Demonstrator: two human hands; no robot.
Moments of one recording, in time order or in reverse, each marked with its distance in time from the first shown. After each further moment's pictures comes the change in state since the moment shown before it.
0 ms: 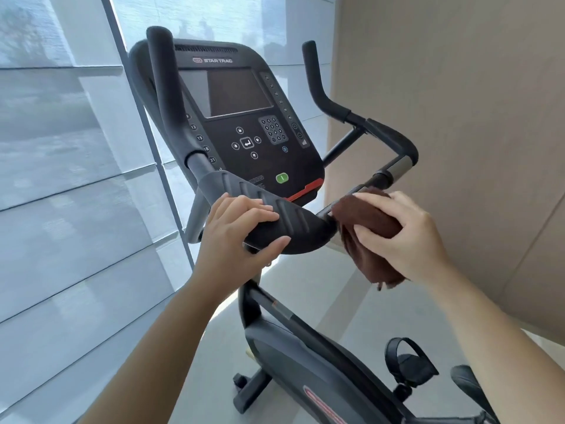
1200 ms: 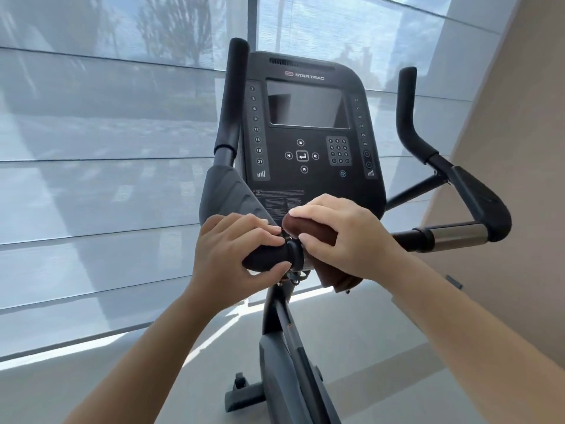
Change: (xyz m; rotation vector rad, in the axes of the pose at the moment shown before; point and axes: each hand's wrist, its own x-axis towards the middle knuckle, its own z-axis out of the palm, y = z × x) left_hand 0.012 0.063 0.057 0.457 0.208 -0.151; right_hand 0.100 0.032 0.021 0.086 -0.574 -0.671
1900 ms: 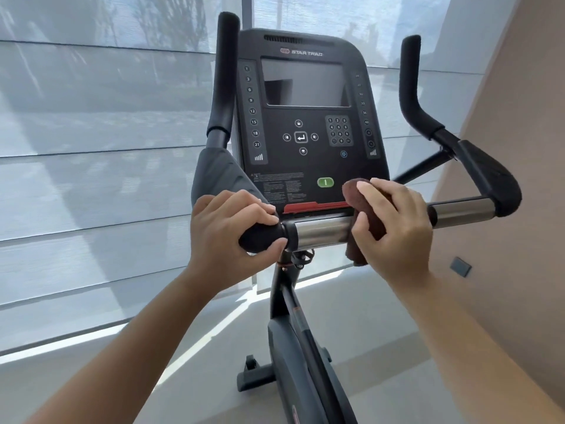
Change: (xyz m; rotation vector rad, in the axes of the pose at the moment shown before) left_hand 0.001 0.005 0.002 0.061 0.010 -0.013; right_hand -0.044 0.047 0.027 -0.226 0.752 0.116
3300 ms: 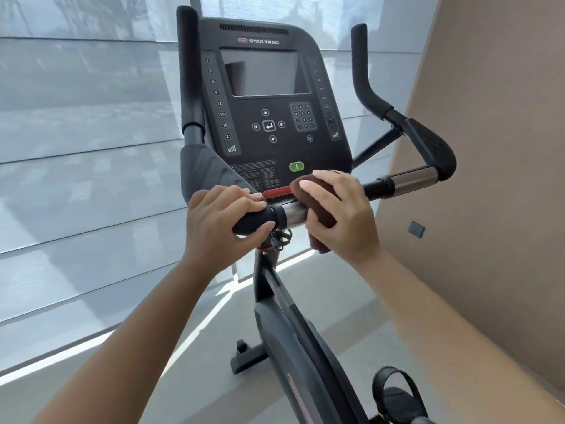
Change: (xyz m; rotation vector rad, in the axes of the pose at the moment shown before) left_hand -0.005 -0.011 -0.006 -0.015 -0.096 0.063; right_hand -0.009 -0.042 -0.007 0.019 -0.159 -0.108
